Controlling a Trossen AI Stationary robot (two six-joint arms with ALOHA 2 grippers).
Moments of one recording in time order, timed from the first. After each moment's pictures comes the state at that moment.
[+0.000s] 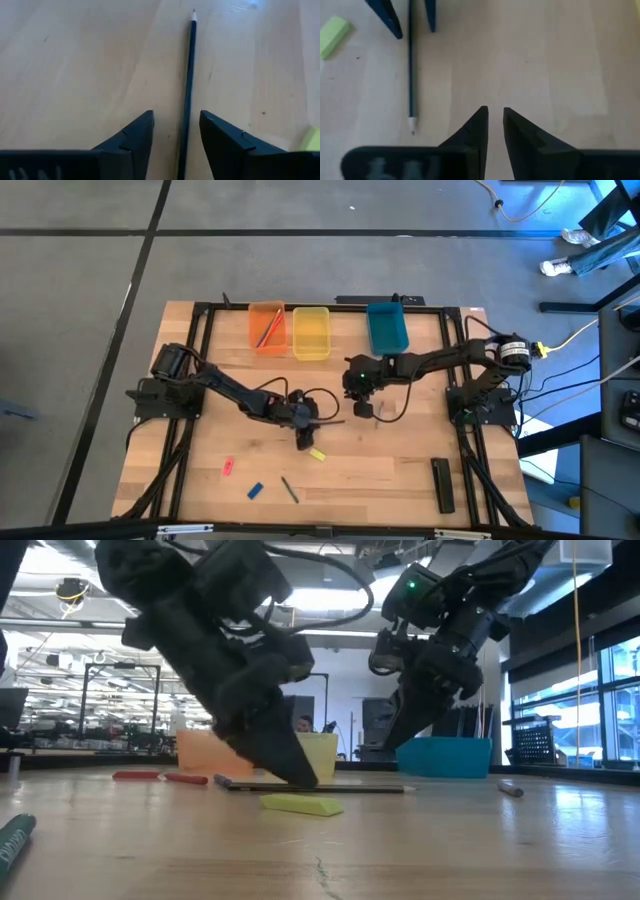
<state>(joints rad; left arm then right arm) -0.20 1.87 0.86 0.18 -0.23 -0.47 -0.09 1.66 0.86 -0.15 -0.12 -0.03</state>
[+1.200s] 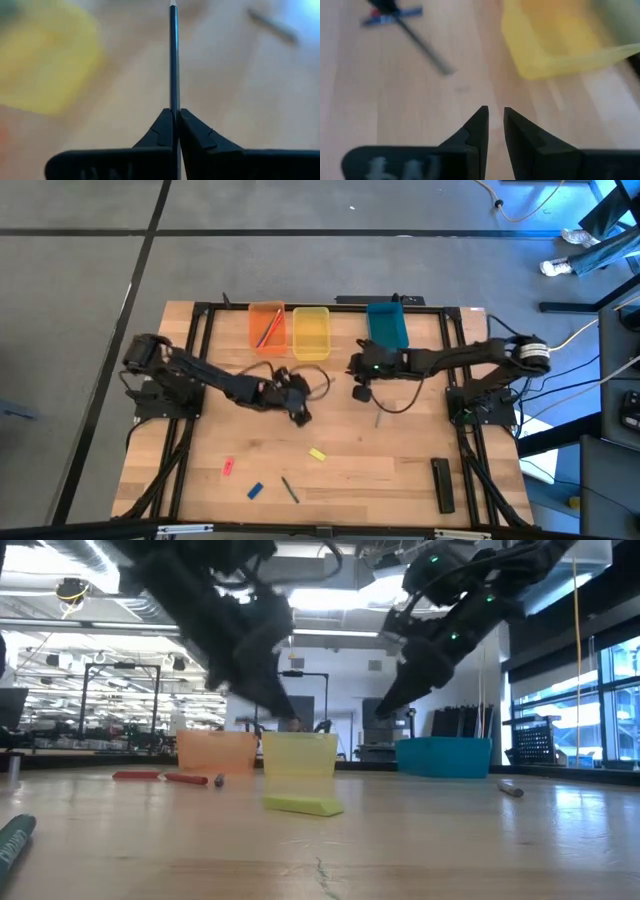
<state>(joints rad) -0.14 1.60 0.86 -0.08 -0.52 -0.52 -0.14 1.49 0.76 0.00 0.17 -0.03</state>
